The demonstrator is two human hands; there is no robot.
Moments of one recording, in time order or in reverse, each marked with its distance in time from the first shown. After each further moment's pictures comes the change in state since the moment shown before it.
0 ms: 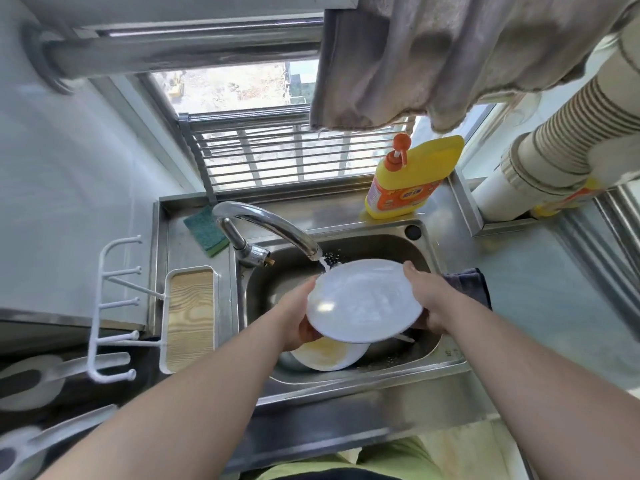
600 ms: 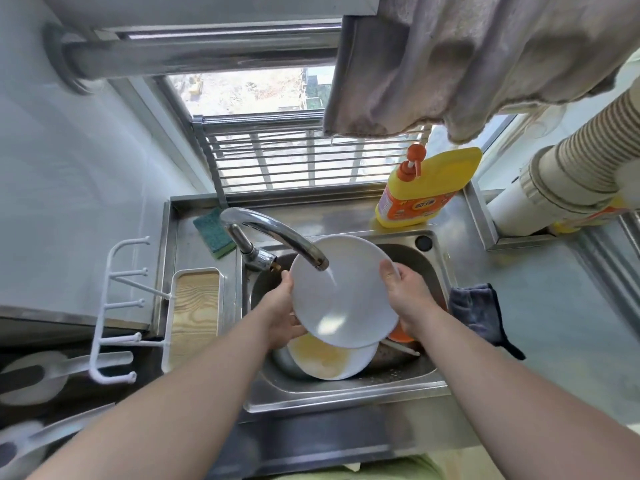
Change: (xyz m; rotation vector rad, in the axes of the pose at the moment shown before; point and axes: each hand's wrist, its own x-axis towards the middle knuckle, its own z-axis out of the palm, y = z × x) left_hand 0.012 0.015 -0.032 -0.084 0.178 -0.008; right_hand -0.014 -0.009 0.049 -0.070 -0.012 -0.487
